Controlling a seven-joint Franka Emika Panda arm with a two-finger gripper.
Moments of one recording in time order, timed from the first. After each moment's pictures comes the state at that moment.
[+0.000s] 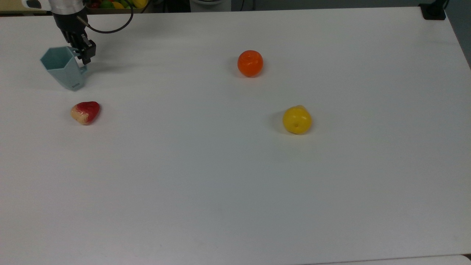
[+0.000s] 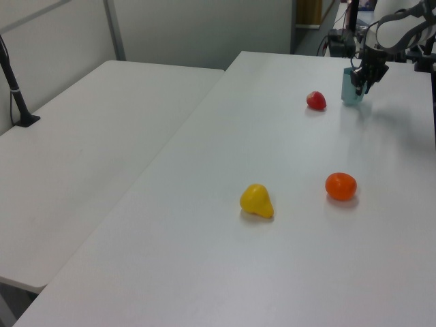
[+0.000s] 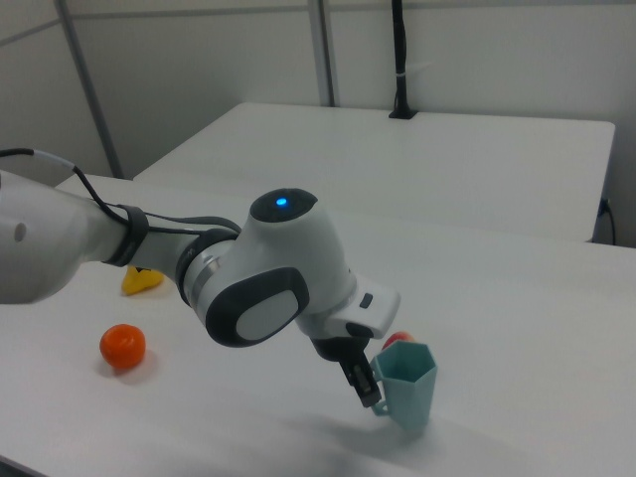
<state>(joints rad) -0.54 0.09 0.04 -2.18 -0.02 2.49 0.21</state>
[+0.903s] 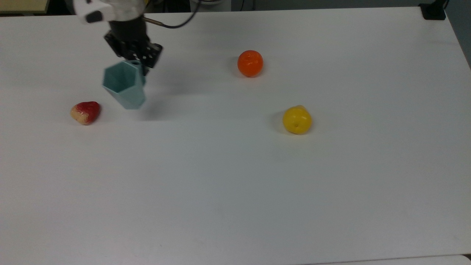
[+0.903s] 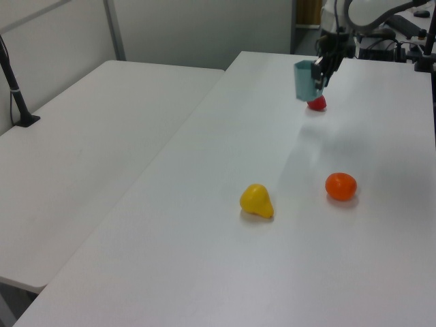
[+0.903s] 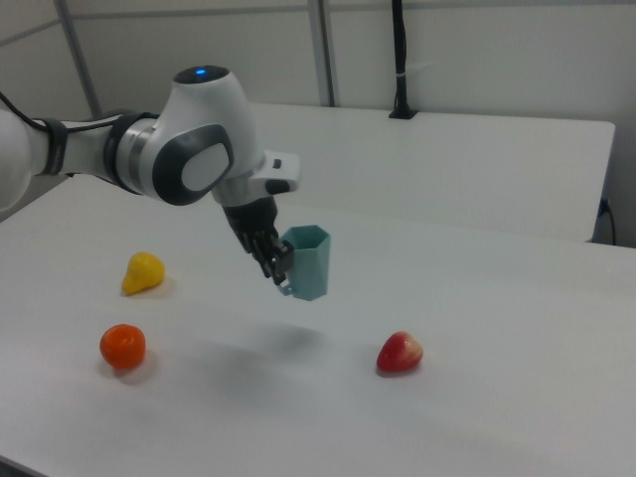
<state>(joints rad) -0.19 0.09 0.06 -1.93 -0.02 2.17 0.18</state>
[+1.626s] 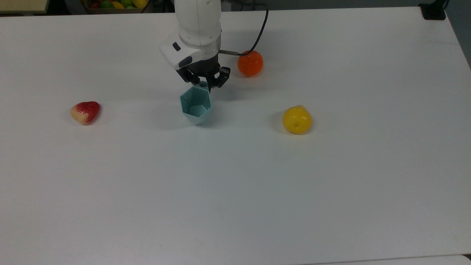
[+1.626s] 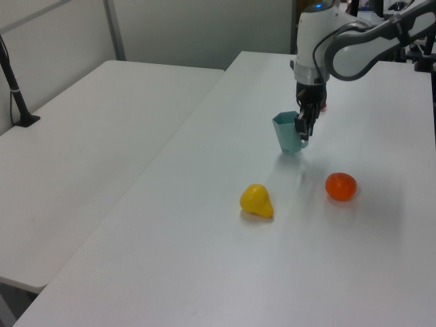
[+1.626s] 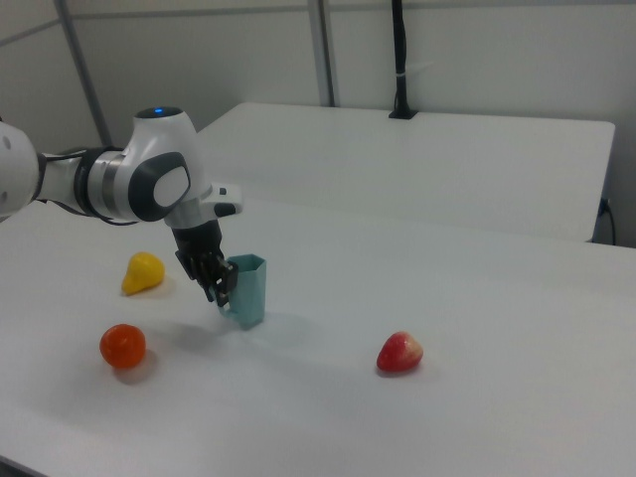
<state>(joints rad) 0.04 0.21 0.06 -1.94 -0.06 2.17 0.24</state>
